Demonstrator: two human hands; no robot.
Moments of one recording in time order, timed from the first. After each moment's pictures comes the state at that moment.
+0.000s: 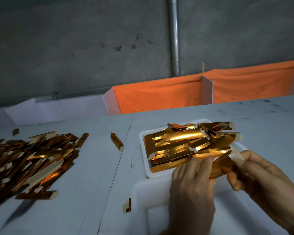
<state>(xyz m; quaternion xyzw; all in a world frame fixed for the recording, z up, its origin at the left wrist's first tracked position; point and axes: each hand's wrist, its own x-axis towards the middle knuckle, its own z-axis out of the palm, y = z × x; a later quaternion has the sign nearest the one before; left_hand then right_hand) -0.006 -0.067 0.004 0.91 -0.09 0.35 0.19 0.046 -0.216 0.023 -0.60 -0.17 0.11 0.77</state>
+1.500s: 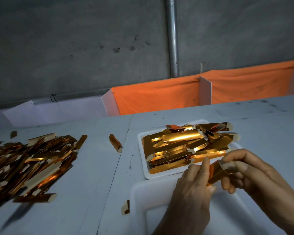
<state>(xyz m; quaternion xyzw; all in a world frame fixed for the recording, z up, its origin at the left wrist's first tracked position) -0.009 -0.060 0.019 0.93 -0.14 0.09 0.32 0.040 -0.218 0.027 -0.65 -0.26 0.06 0.71</state>
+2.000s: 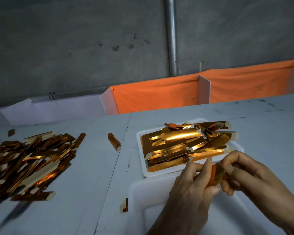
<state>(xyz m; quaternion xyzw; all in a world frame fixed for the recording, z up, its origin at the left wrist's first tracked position) -0.010 -0.055 0.016 0.93 -0.19 0.11 0.29 0.044 -0.220 0.022 -0.70 -0.23 0.09 0.67</state>
